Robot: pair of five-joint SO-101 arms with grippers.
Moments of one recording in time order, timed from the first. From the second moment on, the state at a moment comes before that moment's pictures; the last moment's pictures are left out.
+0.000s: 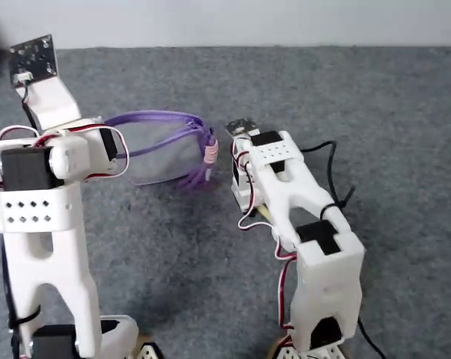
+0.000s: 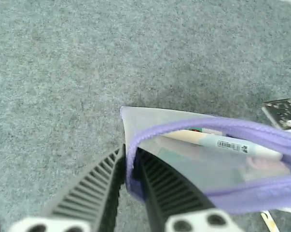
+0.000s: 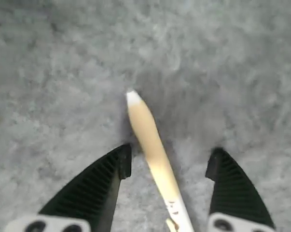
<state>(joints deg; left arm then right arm) -6.2 -19.0 -5.7 95.3 19.6 -18.3 28.3 -1.1 74.5 5.1</state>
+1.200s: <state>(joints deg) -6.2 -18.9 -5.7 95.3 19.6 -27.3 -27.6 -3.9 75.8 3.6</state>
